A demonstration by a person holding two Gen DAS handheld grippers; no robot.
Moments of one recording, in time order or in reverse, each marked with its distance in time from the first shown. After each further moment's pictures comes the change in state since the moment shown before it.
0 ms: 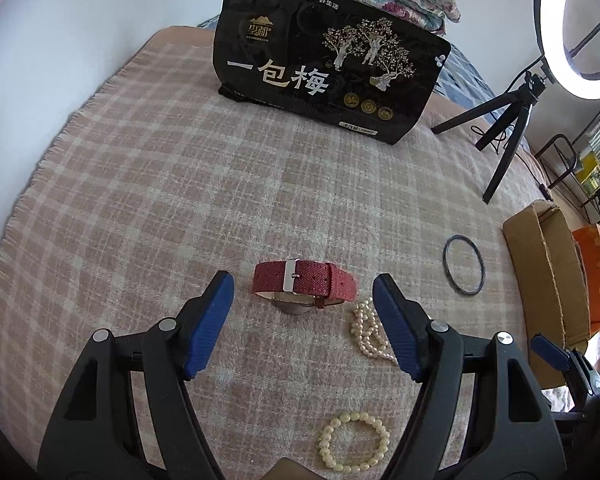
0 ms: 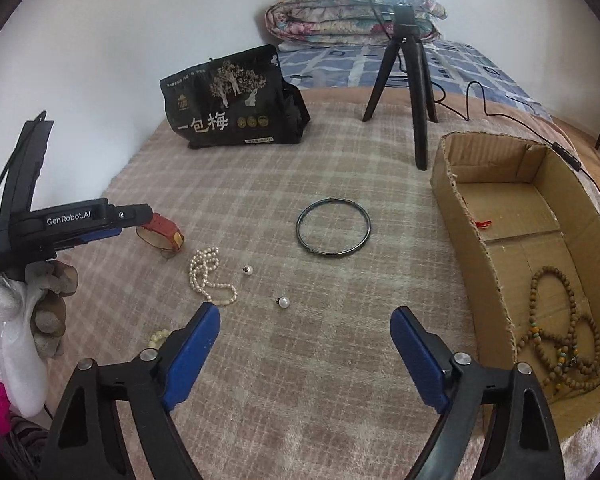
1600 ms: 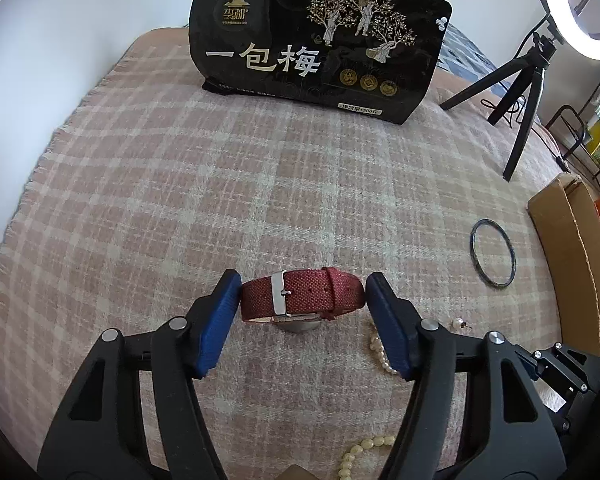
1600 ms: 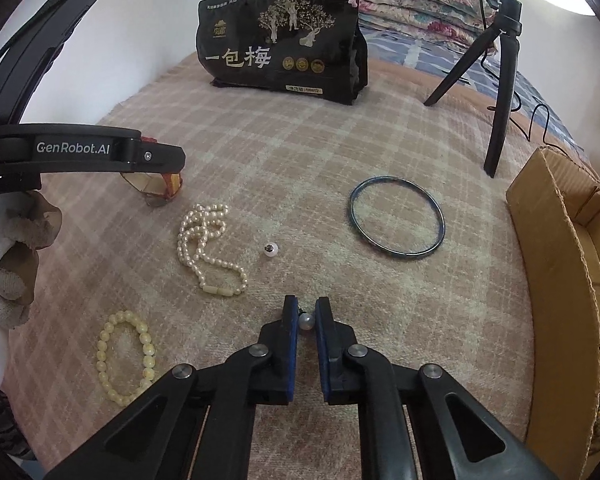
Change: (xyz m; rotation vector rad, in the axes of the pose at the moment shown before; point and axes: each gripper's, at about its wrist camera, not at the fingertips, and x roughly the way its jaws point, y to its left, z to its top) left arm 0.032 -0.009 -0.002 0.079 0.017 0.050; right arm 0.064 0.033 -0.002 -0.181 0.070 -0.019
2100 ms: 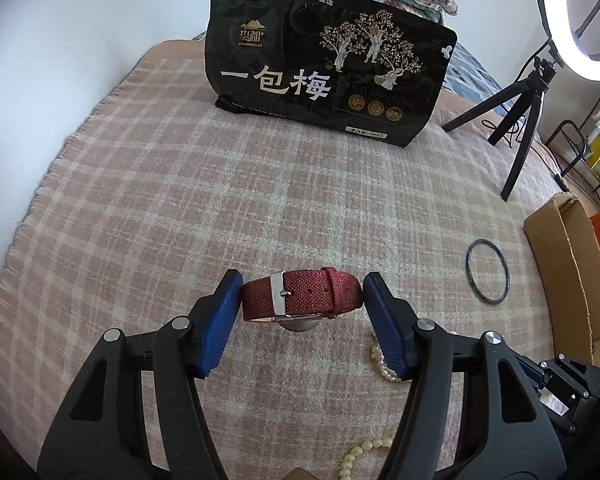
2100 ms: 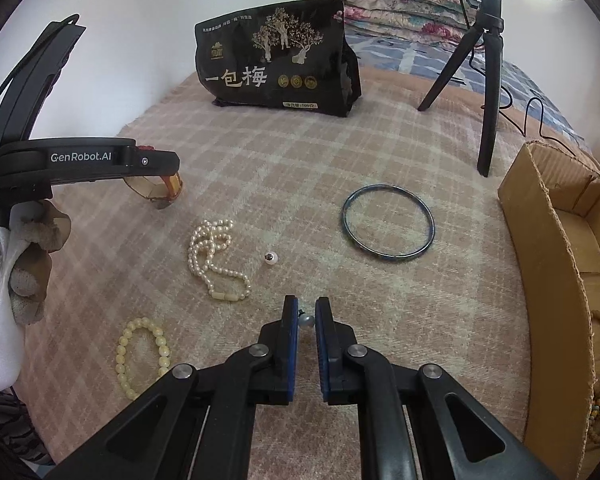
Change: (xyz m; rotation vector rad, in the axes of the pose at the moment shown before) left arm -0.015 0.007 0.007 -0.029 -0.046 -0.003; right arm -0.016 -0.008 -0.001 0.041 -0.045 0.043
